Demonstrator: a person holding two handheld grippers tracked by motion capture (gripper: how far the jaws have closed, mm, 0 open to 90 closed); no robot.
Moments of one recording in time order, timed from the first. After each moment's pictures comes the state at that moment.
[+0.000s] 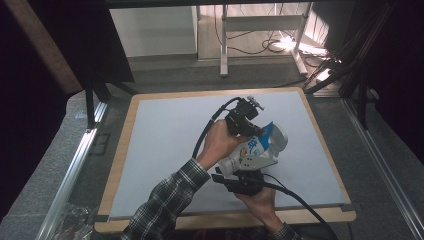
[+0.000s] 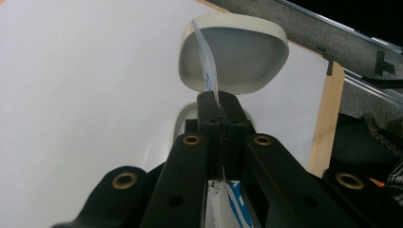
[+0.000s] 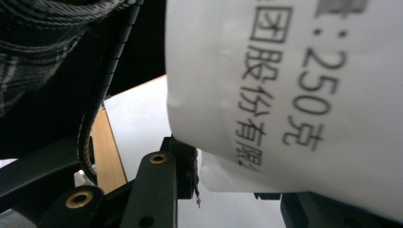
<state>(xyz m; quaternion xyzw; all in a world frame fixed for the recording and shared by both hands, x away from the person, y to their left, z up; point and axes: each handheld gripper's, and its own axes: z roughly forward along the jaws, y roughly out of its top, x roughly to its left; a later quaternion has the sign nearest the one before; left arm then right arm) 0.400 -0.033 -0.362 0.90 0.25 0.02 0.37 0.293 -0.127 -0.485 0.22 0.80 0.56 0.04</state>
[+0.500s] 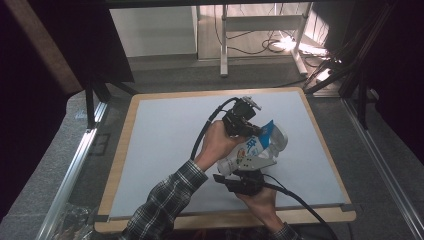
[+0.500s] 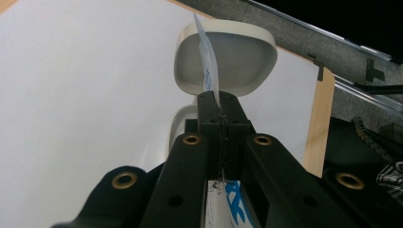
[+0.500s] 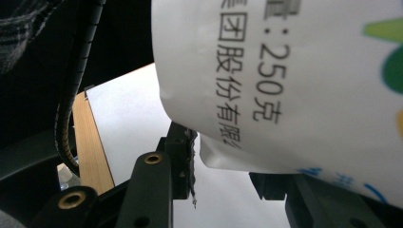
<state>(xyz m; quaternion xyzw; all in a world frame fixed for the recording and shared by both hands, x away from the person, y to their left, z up) 0.397 -0.026 -0.361 0.89 0.24 0.01 0.39 0.296 -0.128 -0.492 0.23 0.80 0.55 0.07</state>
